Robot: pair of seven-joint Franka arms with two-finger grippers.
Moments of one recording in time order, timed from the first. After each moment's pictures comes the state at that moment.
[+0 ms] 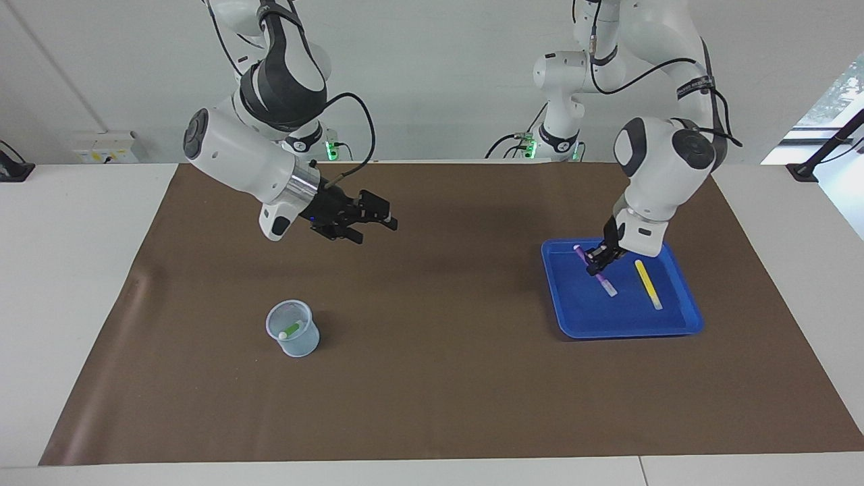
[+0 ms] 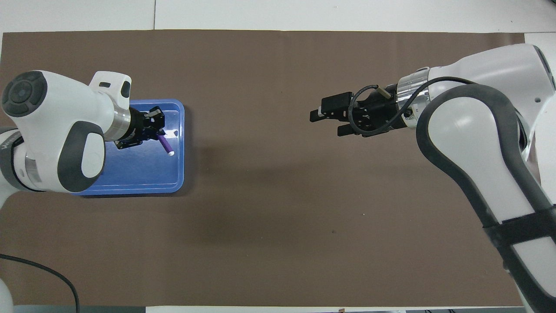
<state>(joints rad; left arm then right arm) -0.24 0.14 -0.08 -1.96 -0.25 2.24 -0.94 0.35 0.13 -0.10 -1.85 0.99 2.06 0.10</state>
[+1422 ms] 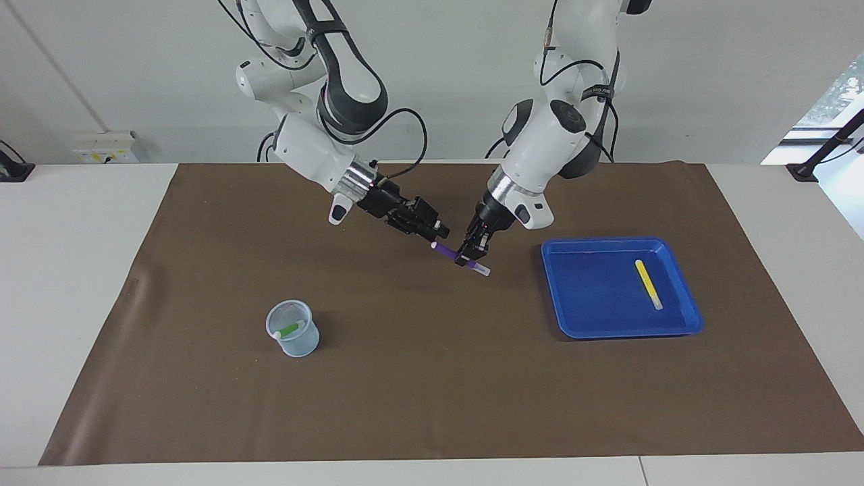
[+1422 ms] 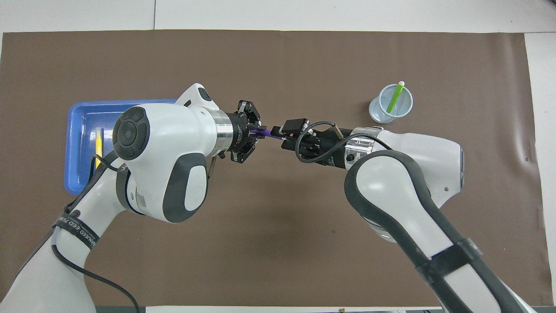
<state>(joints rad) -0.51 0.17 -0.08 -1.92 -0.46 2.45 -1.52 0.58 0.08 -0.11 -2.08 1.34 2.49 0.04</state>
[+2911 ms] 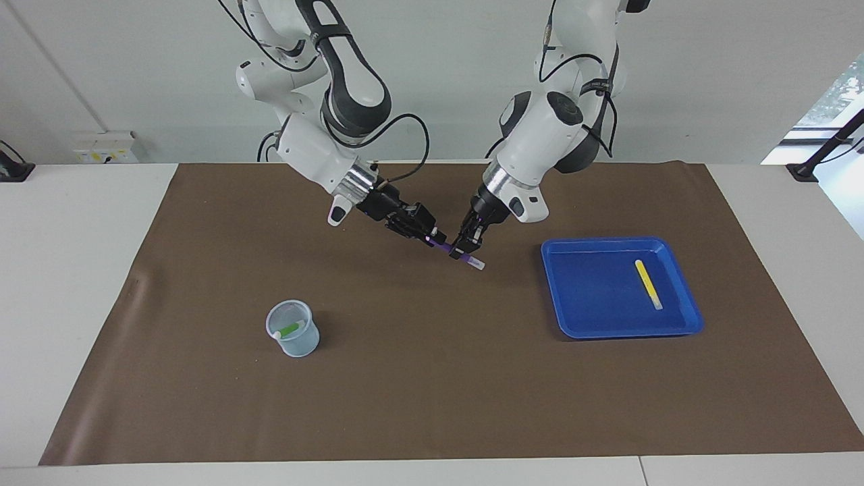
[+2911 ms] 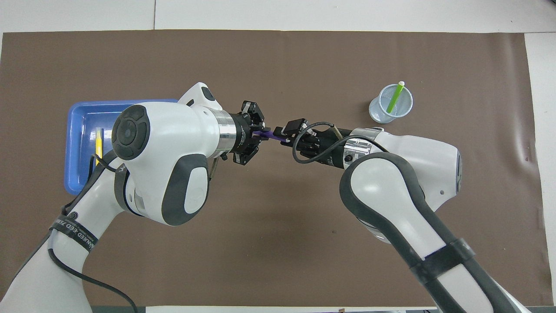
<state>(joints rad) -0.52 0.16 -0.08 -1.90 -0.46 2.41 -1.52 0.58 0.09 -0.11 -2.09 1.34 2.54 0.04</state>
